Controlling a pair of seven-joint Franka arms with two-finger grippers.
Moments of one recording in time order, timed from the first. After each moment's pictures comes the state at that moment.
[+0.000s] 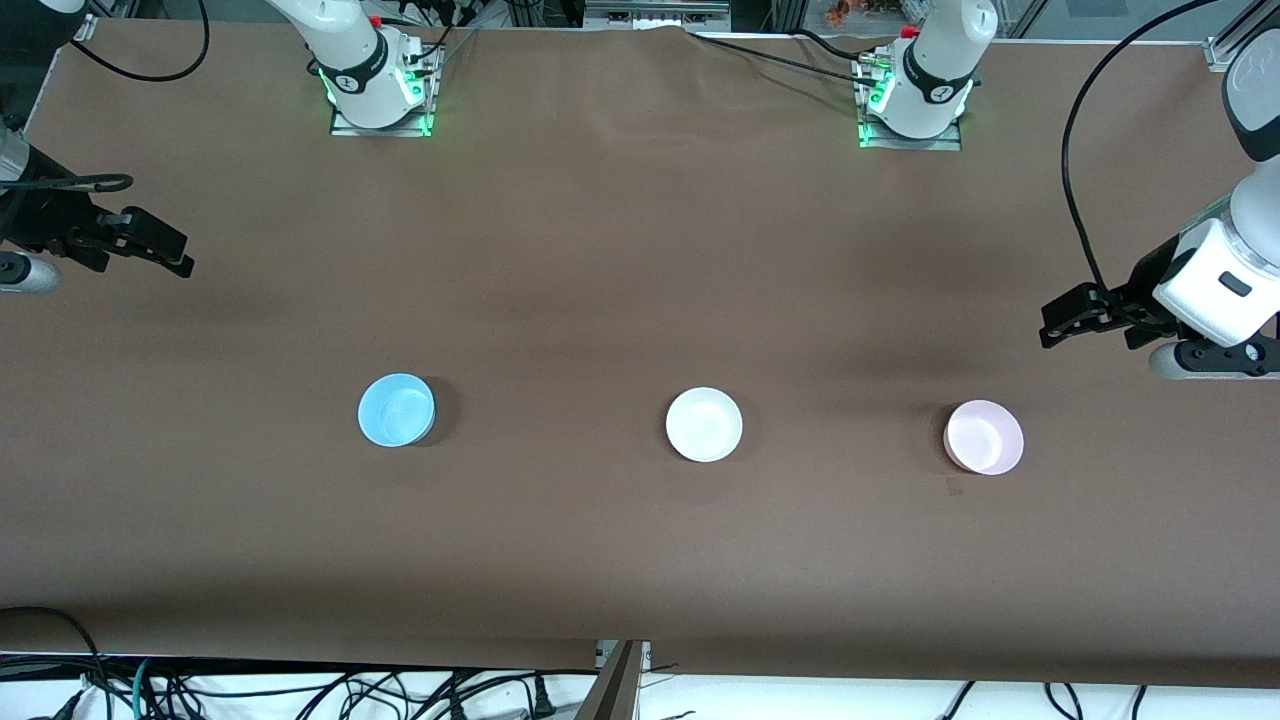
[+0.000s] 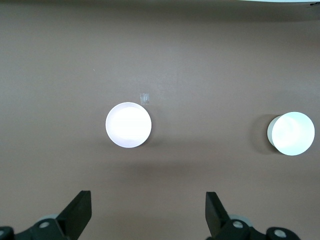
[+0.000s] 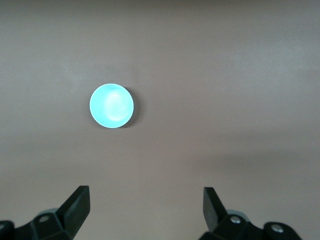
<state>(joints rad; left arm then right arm) -0.01 0.21 -0.05 -1.44 -0.02 1.68 -0.09 0.02 0.03 0.00 -1.61 0.01 1.66 0.08</state>
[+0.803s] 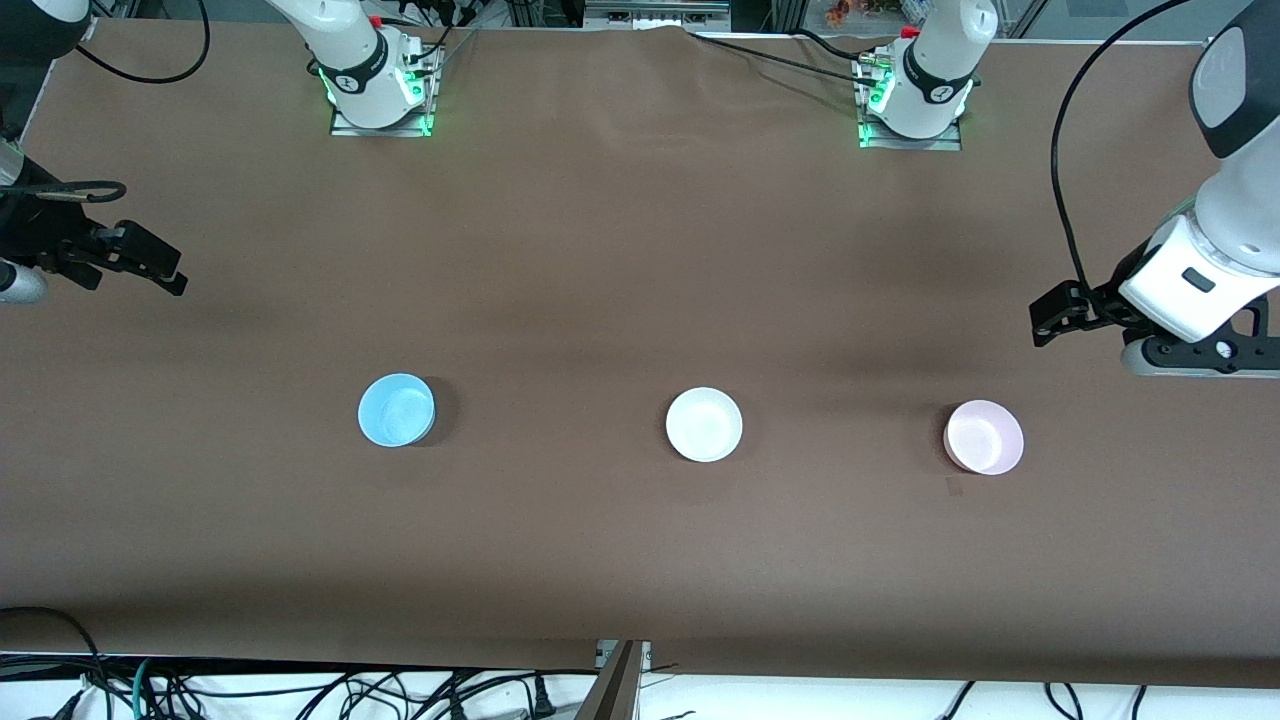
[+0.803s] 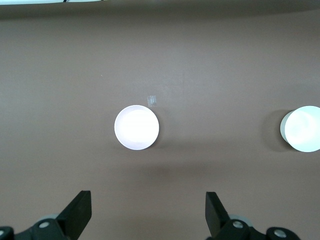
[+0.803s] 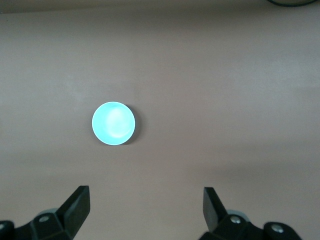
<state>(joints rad) -0.04 0.21 -0.07 -1.44 0.06 1.68 -0.09 0.02 0.04 0.00 -1.61 0.01 1.73 0.08</state>
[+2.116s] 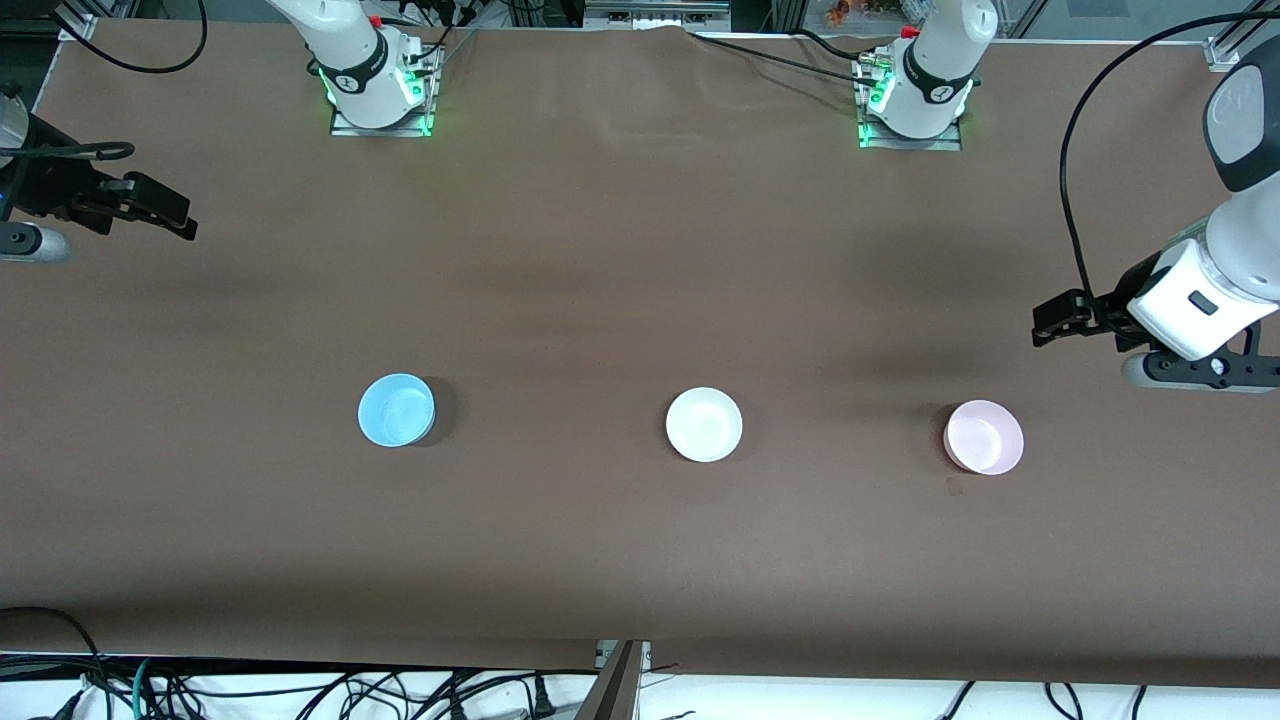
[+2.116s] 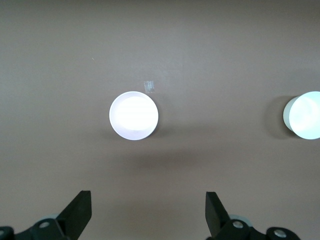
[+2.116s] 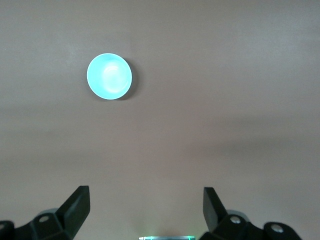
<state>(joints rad) 0.02 0.23 -0.06 -1.49 0.00 1.69 -0.03 0.02 0.00 0.00 -1.61 0.01 1.53 0.08</state>
